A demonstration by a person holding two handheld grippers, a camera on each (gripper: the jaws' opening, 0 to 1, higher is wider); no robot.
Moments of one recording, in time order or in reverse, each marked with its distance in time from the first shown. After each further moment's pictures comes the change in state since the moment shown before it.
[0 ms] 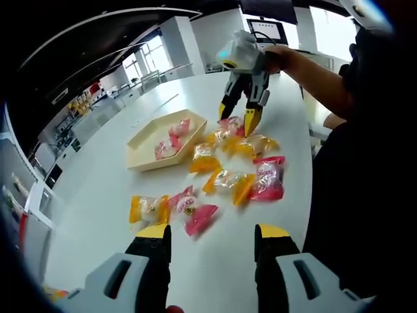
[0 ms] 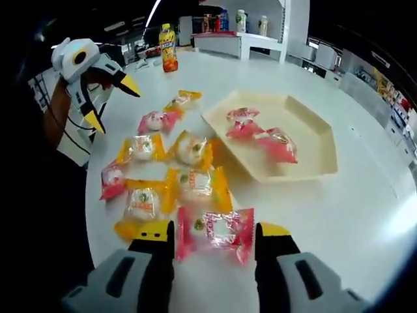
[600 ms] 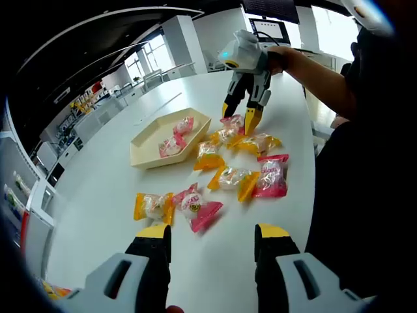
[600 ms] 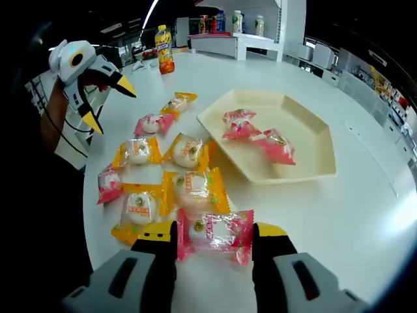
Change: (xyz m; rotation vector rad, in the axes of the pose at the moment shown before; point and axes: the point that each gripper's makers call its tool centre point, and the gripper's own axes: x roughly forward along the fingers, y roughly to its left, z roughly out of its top) left arm -0.003 0.007 -0.003 -0.008 0.007 0.019; right arm 0.003 -0.001 0.003 0.015 -0.007 -0.010
